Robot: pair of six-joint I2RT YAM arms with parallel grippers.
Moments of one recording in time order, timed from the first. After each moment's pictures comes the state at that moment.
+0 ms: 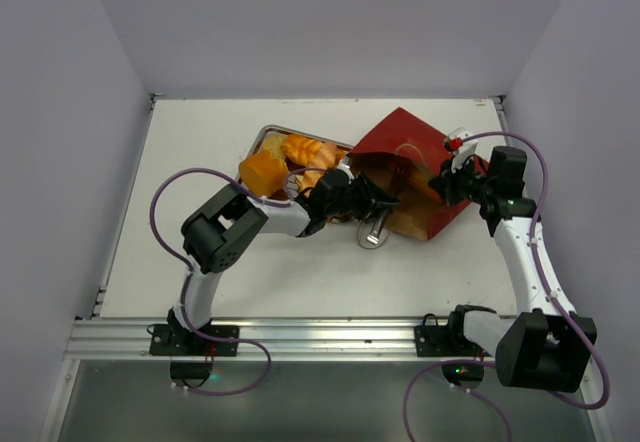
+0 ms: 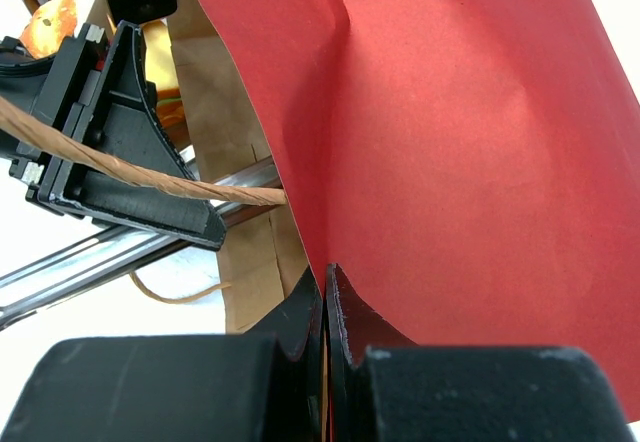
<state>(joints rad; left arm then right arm) -0.82 2.06 1.14 0.59 0.29 -1.48 -0.11 1.10 0.86 -0.36 -0.63 -0.37</state>
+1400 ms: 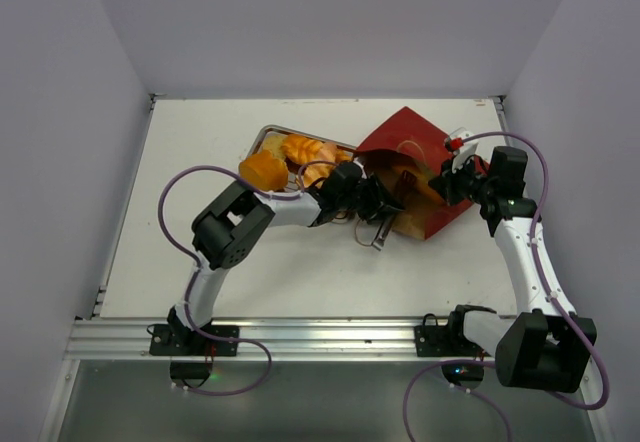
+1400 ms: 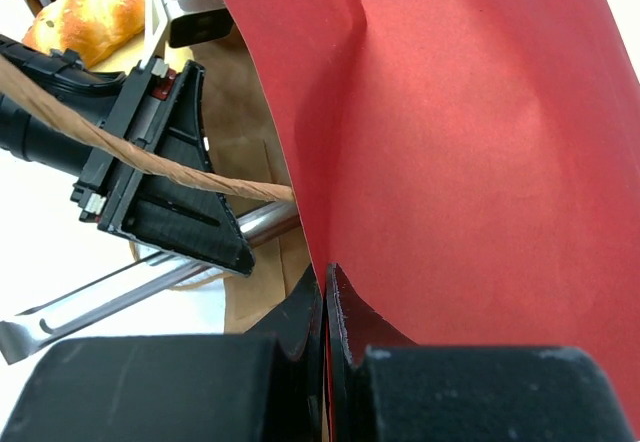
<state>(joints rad) -0.83 2.14 1.31 0.33 0.36 -1.34 -0.11 1.10 0.86 -0.36 -0.64 -0.37</state>
